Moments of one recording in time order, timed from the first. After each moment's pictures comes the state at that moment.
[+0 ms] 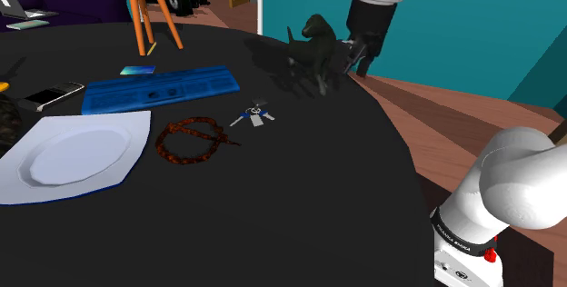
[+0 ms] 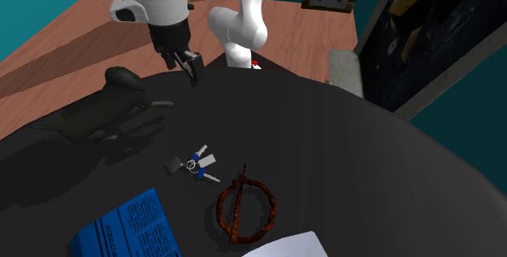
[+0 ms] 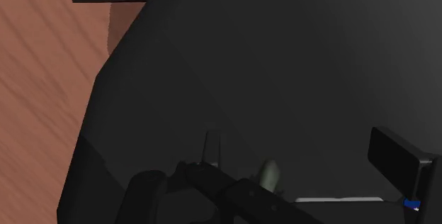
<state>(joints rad) 0.08 -0.67 0.23 -2.29 0.09 1.69 0.27</state>
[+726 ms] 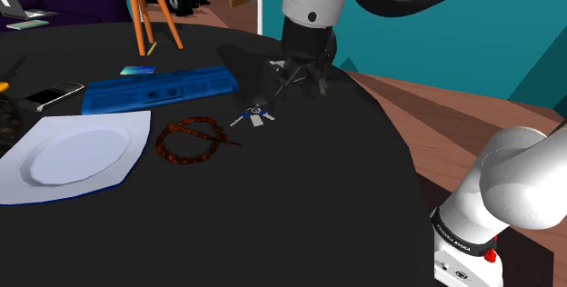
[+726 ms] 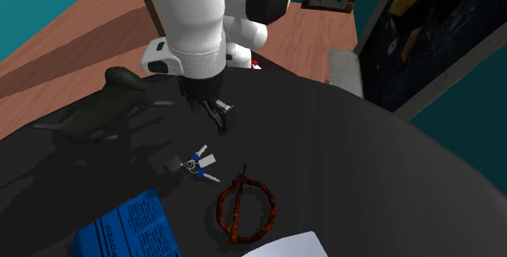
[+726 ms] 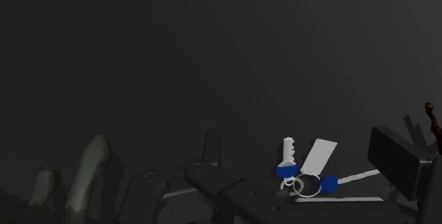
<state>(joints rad) 0.09 -0.43 0.45 -2.17 0.13 1.89 0.54</state>
